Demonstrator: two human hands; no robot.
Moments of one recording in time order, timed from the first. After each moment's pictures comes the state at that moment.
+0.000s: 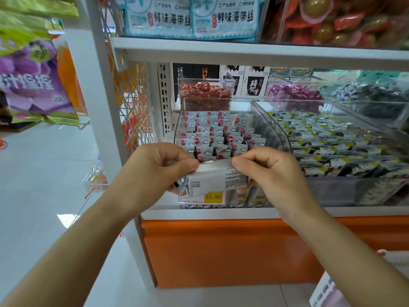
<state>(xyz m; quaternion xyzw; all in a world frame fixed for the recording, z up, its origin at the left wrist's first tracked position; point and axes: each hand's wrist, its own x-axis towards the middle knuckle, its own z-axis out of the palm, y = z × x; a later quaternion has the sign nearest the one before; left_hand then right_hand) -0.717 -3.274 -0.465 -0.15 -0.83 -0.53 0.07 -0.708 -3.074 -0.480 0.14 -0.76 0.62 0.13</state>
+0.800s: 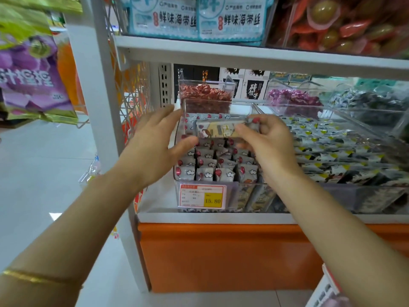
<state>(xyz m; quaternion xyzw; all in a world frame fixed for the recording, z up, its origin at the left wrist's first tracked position) -0.767 -3.280 -0.461 -0.16 -0.93 -0.23 0.23 -0.769 -3.079 -0.464 0.04 -0.72 0.66 0.22</state>
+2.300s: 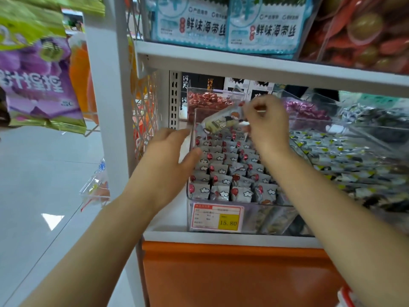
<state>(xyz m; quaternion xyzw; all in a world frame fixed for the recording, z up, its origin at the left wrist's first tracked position) -0.774 -3.282 -0.472 -0.12 -0.90 -0.35 0.25 -0.832 -3.109 -0.435 0.07 -0.77 0.55 0.32</state>
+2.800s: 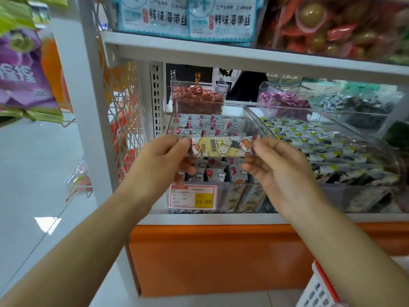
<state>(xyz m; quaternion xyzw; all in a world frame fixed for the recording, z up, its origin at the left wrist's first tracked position) -0.735 -3.249 -0.470 -0.10 -0.76 -0.63 0.08 -0.718 -3.064 -0.468 0.01 -0.57 0.82 0.12</state>
